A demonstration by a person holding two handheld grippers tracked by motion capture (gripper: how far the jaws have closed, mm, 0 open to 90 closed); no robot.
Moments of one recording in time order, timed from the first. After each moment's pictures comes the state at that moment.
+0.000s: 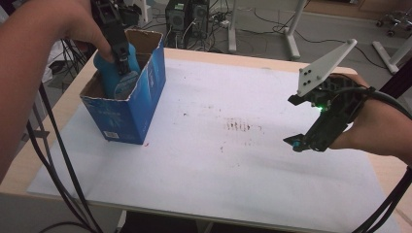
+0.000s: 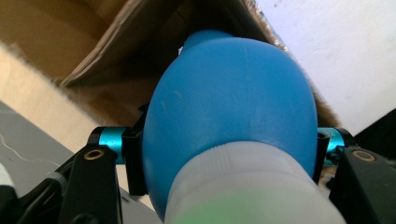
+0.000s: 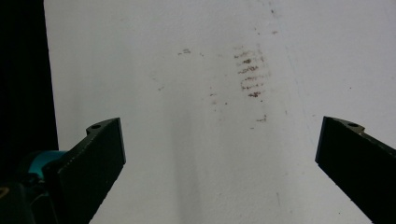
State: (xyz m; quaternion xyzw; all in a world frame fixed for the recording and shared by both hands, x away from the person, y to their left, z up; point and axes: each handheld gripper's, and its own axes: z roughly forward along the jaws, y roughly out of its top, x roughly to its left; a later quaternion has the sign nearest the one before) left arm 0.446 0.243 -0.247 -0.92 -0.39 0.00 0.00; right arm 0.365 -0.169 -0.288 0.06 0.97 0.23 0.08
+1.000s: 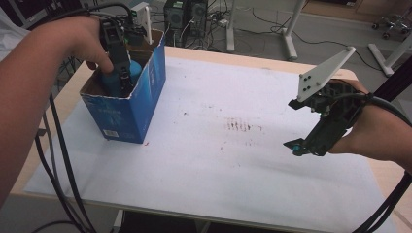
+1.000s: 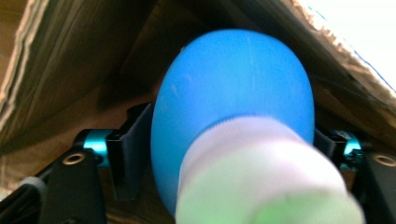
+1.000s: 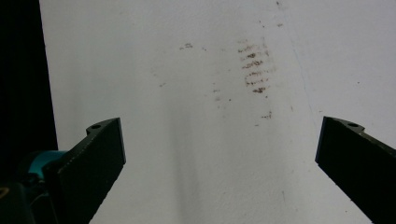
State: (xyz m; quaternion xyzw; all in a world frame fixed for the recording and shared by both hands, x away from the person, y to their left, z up) left arm 0.449 0.250 -0.282 -0.94 -0.33 0.03 -0.01; right arm 0.363 -0.164 -0.294 0.06 0.97 0.22 0.08
